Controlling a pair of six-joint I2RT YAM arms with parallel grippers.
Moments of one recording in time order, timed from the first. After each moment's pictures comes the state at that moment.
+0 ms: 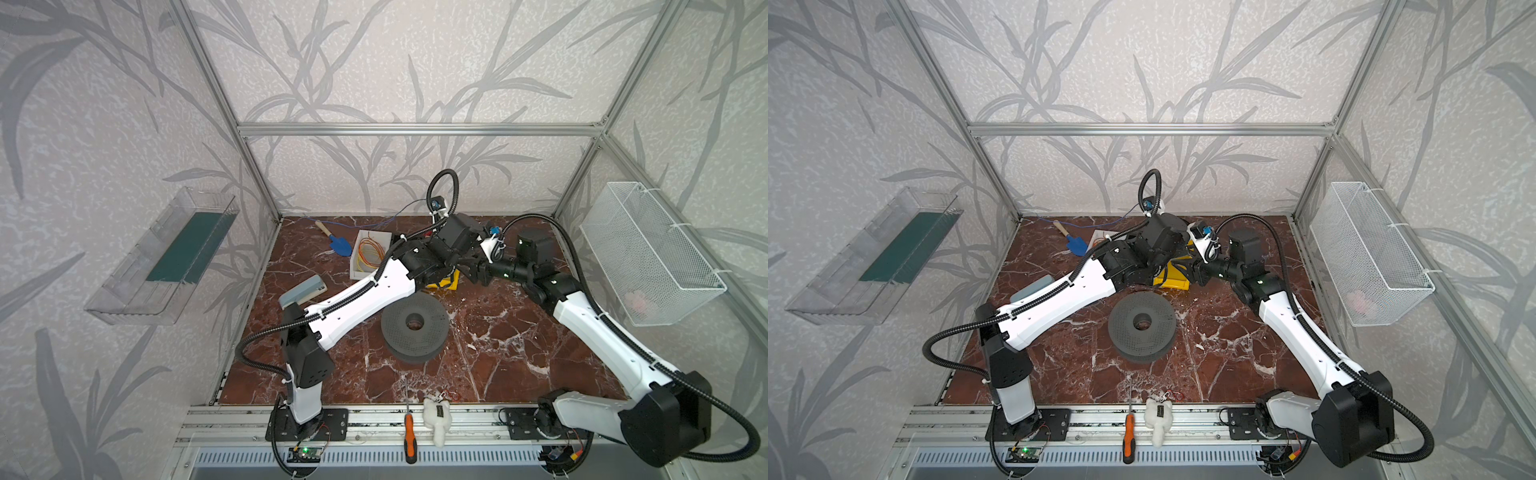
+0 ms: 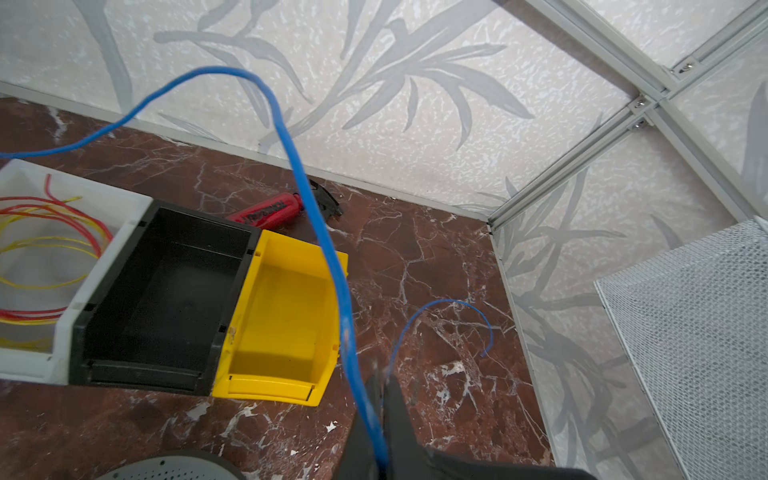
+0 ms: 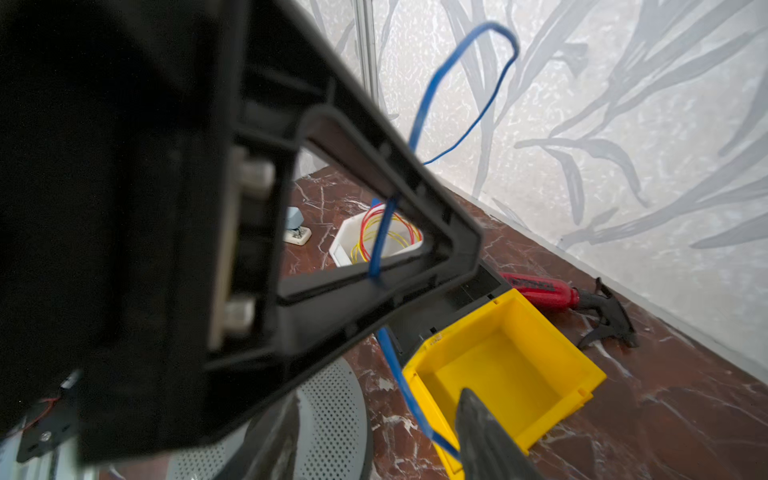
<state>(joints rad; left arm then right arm) -0.95 1.85 1.95 -0.67 -0.55 -0.86 0.35 1.25 1.03 -0.16 -0.62 -0.17</state>
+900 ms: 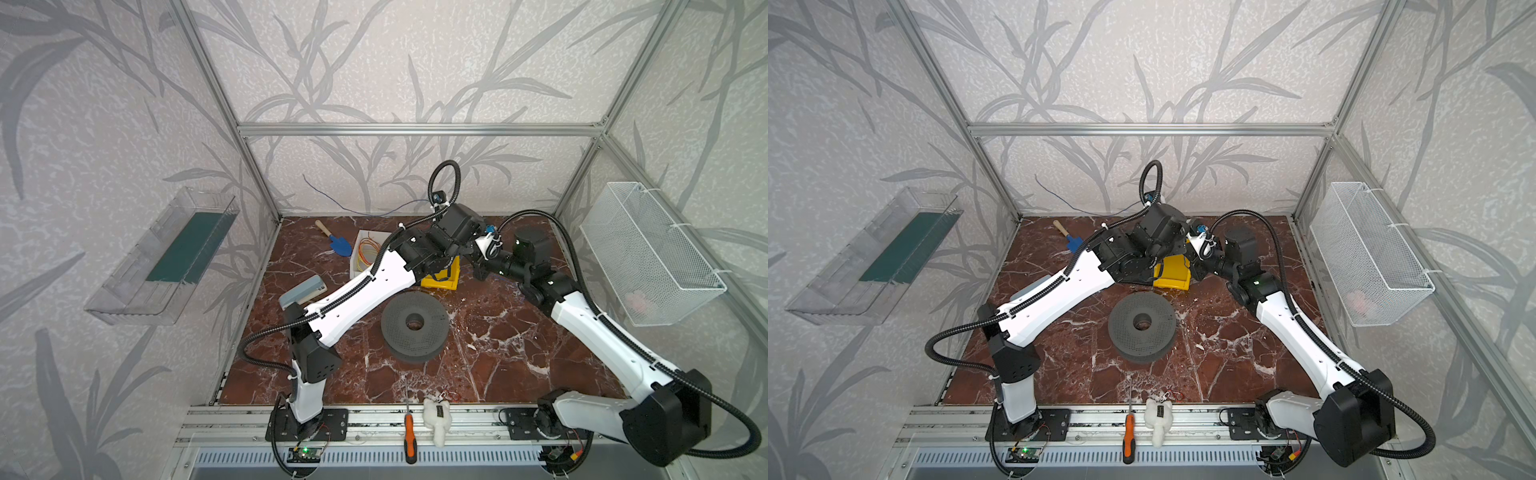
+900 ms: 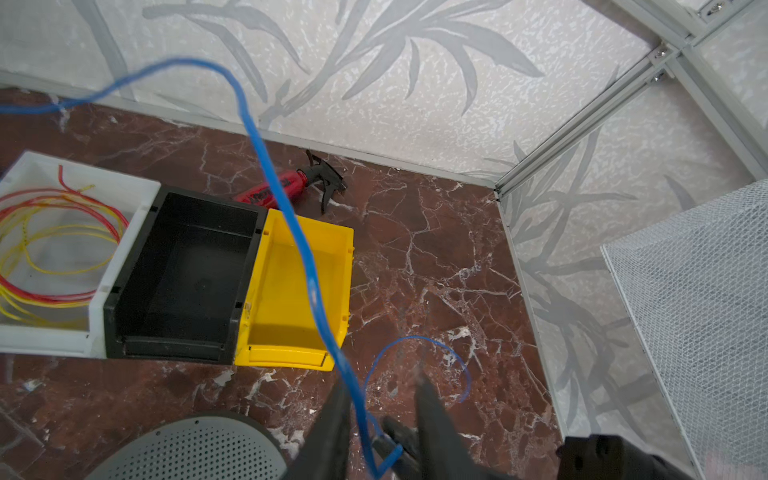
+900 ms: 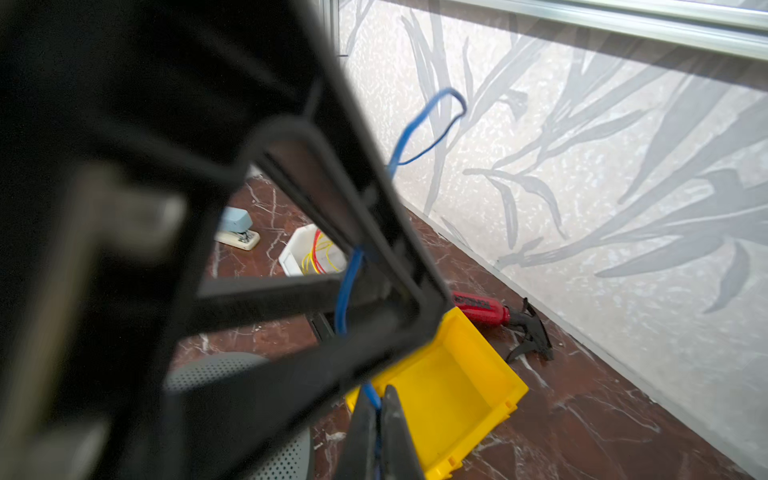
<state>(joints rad) -0.94 1.90 2.12 -0.88 -0.46 -0.84 0.40 1.24 1.03 -0.12 -0.43 -0.26</state>
